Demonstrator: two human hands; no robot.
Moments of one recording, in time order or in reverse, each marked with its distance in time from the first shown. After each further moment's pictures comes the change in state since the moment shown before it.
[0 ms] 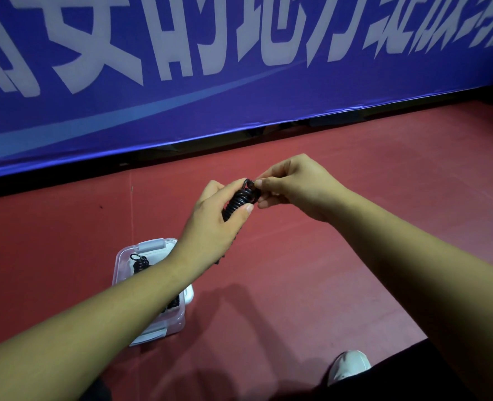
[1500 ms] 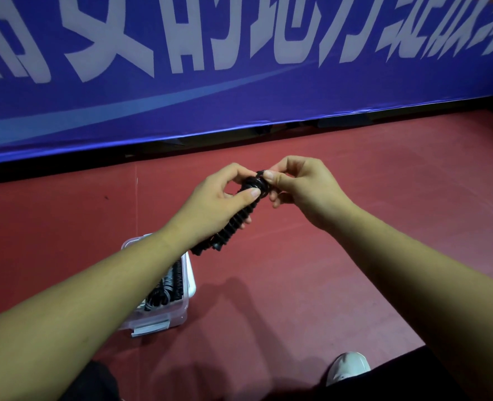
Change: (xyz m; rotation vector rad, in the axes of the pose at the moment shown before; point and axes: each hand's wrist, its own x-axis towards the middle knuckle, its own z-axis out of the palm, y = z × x) left_hand 0.017 0.008 -0.033 -0.345 -0.224 -0.164; right_hand 0.002 0.012 0.020 0.140 0.083 -0.137
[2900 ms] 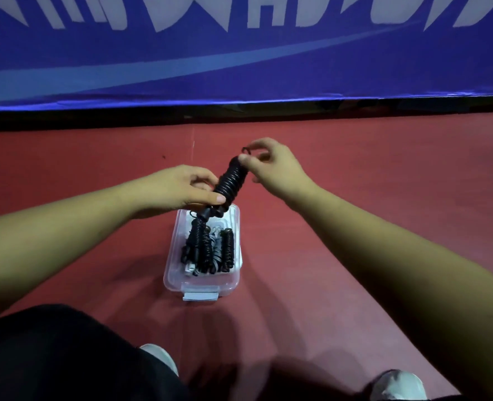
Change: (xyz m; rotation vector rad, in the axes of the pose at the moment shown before) left_hand -0.040 -0.093 -0.164 0.027 -0.160 -0.499; right_hand 0.095 0.071 0.161 -0.378 -0.106 0.027
